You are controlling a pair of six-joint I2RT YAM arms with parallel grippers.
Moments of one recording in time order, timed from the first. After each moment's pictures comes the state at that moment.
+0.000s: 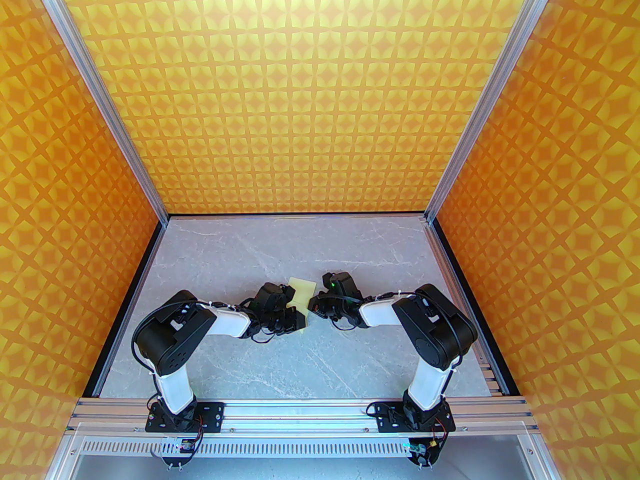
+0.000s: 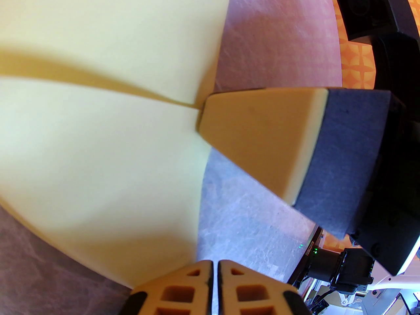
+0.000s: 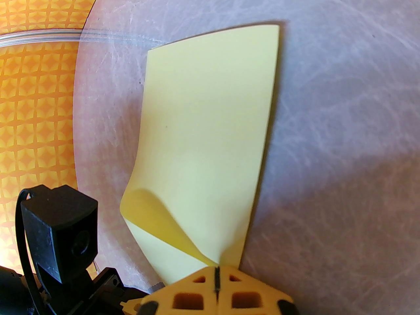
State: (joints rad) left arm -0.69 1.83 0.73 0.32 0.56 -0.91; right arm 0.51 1.81 0.72 0.30 -0.44 0.88
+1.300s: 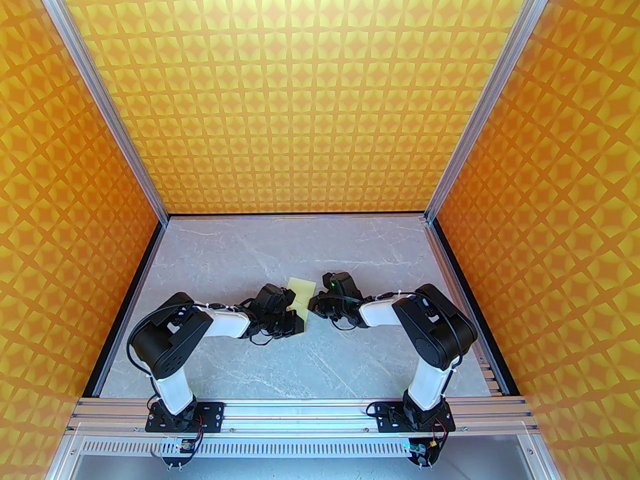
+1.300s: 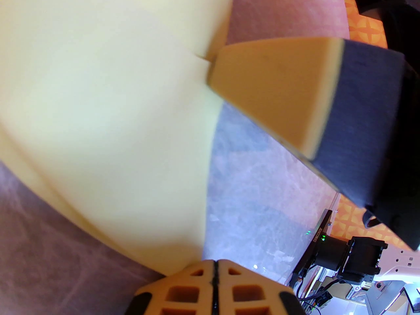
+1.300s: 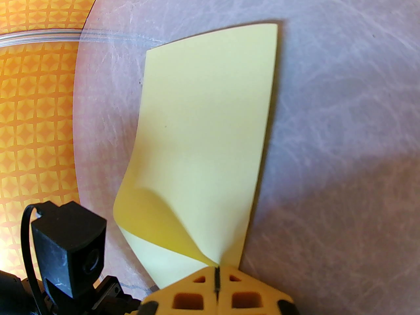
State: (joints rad) left arm -0.70 1.78 0.74 0.20 0.57 -0.88; right arm 0.51 1.81 0.72 0.30 -0.44 0.88
